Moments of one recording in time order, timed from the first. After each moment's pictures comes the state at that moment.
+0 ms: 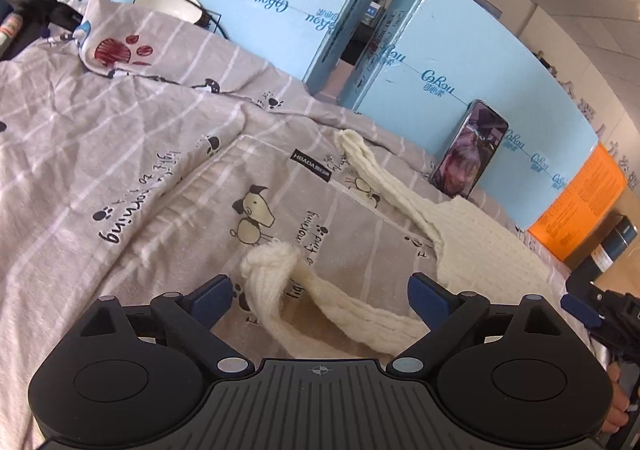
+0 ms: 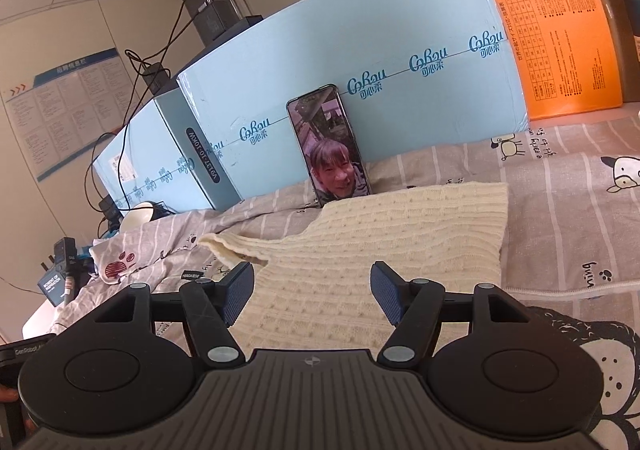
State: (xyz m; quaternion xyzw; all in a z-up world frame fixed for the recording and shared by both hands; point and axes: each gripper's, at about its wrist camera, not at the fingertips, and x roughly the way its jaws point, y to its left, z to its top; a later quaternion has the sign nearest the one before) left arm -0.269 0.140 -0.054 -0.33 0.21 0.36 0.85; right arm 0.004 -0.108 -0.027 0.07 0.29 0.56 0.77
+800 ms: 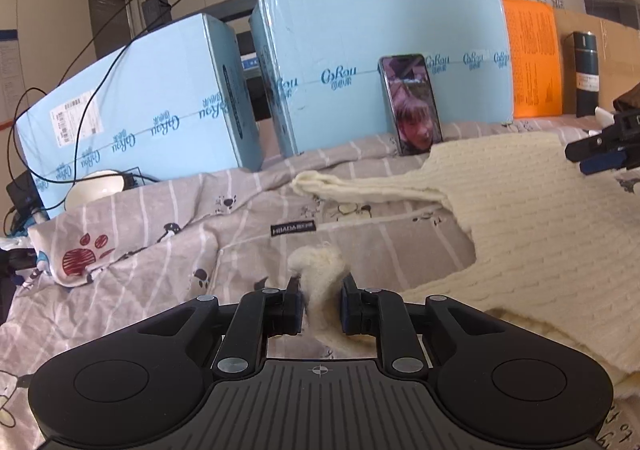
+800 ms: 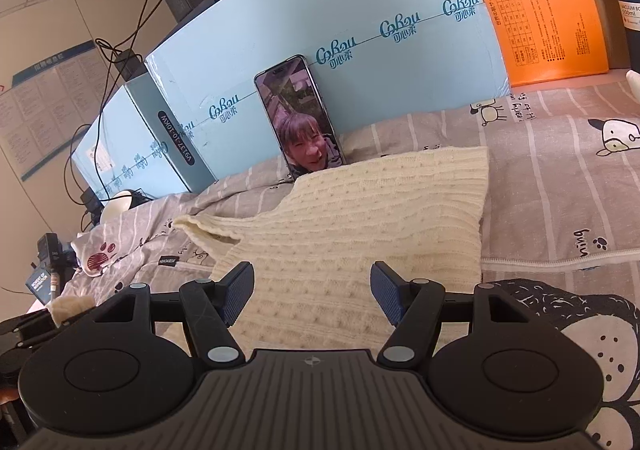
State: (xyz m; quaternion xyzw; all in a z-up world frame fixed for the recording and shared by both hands) left arm -0.244 0.119 -0.052 0.02 0.28 0.30 0.91; right arm 0.018 -0.103 -0.047 0.07 0.33 0.53 0.78
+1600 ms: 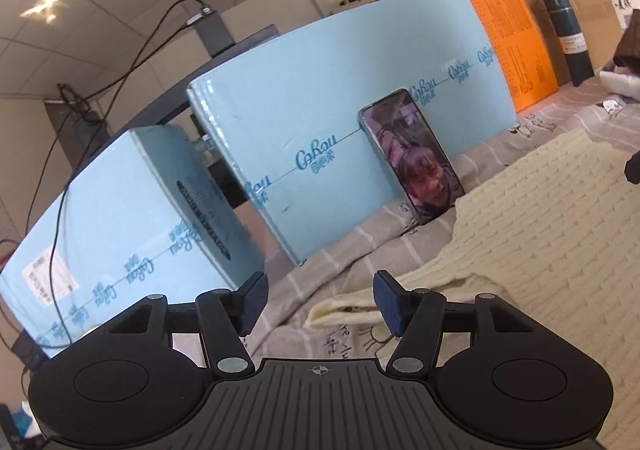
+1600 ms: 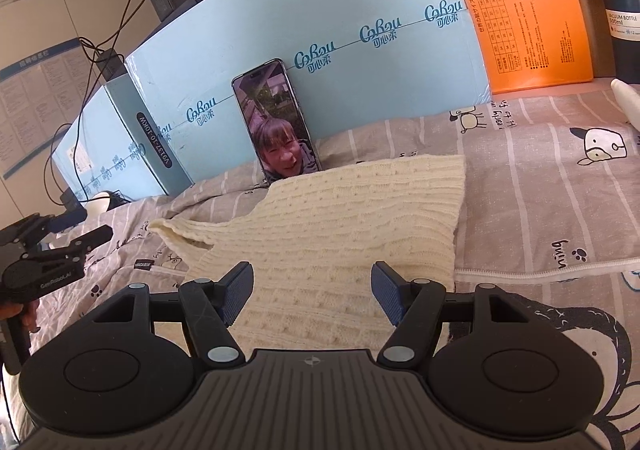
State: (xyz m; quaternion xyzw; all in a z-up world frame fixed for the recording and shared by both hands) left arm -0.124 0.157 -0.024 0.24 0.26 0.23 0.91; right arm 0.027 -0.105 -0.048 0.06 0.32 0.51 0.80
